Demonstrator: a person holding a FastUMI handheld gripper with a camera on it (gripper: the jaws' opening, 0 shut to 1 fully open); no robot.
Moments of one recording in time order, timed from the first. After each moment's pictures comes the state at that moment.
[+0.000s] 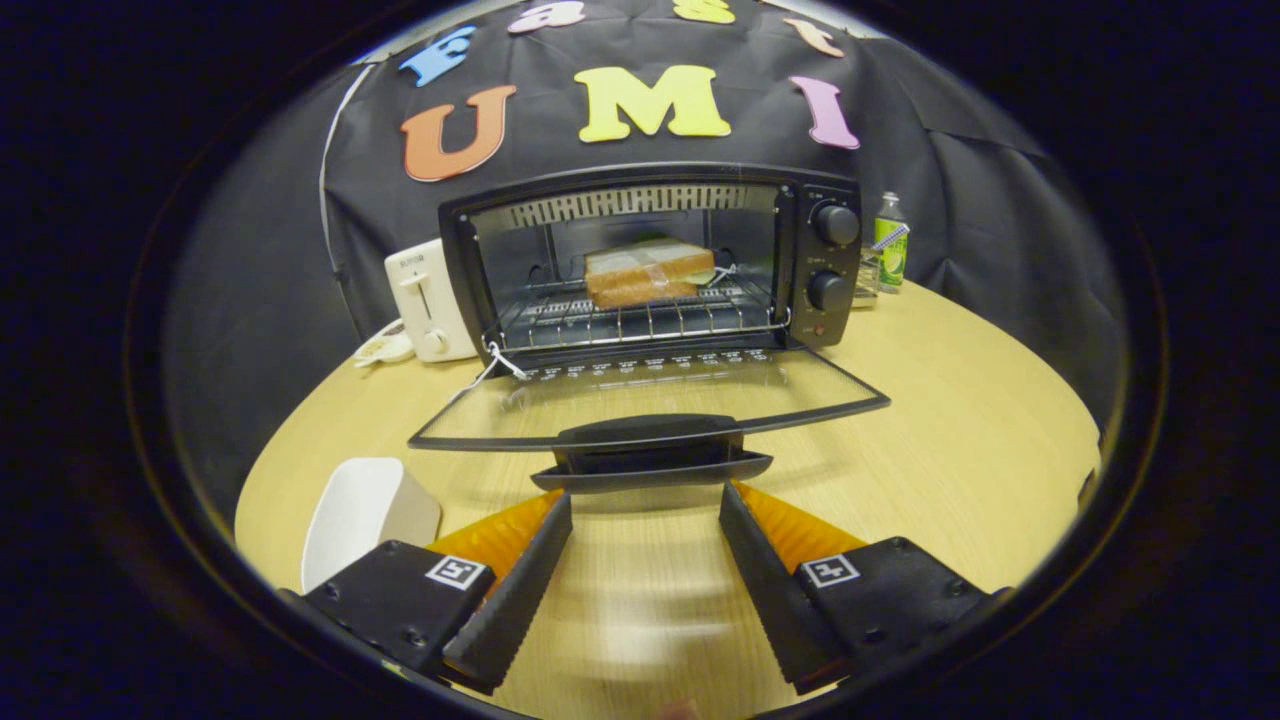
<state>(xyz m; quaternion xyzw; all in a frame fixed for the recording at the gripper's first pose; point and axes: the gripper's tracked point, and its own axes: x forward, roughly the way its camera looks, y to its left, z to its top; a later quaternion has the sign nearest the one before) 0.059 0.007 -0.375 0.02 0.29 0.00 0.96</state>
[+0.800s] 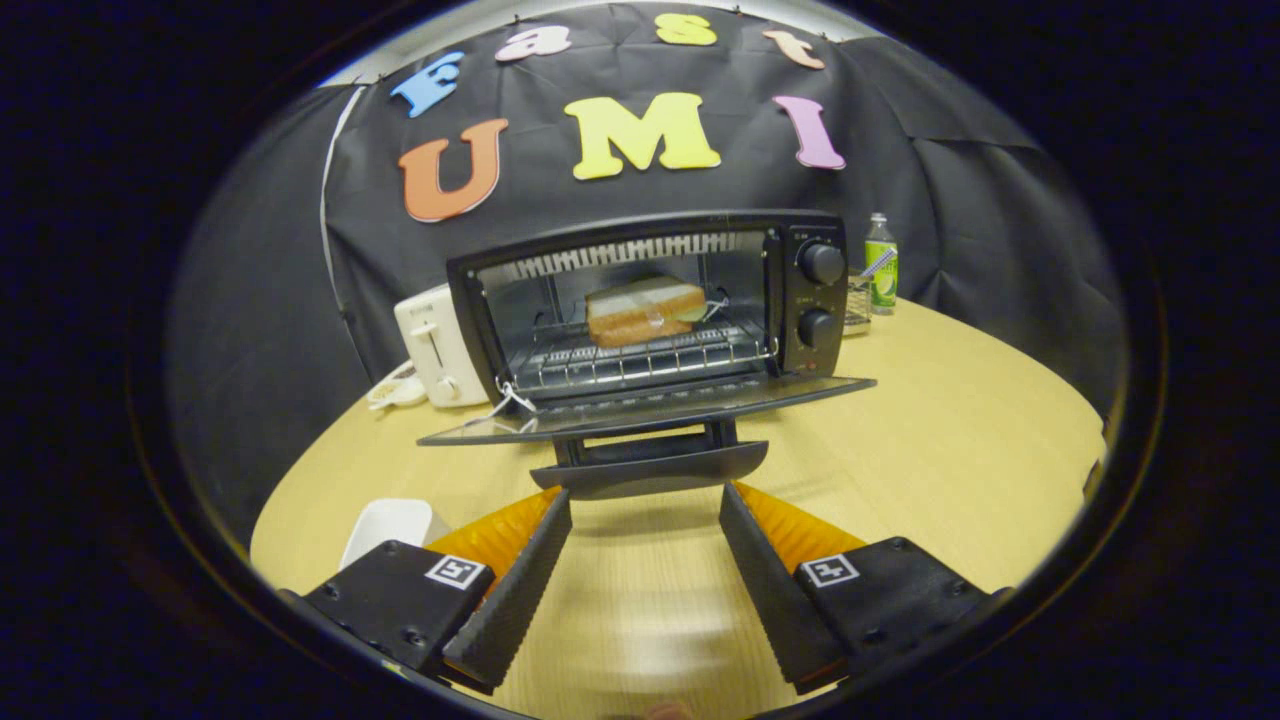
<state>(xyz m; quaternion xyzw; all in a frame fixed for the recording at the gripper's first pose) 0.074 0.013 -0.331 0.06 0.22 0.01 0.97</state>
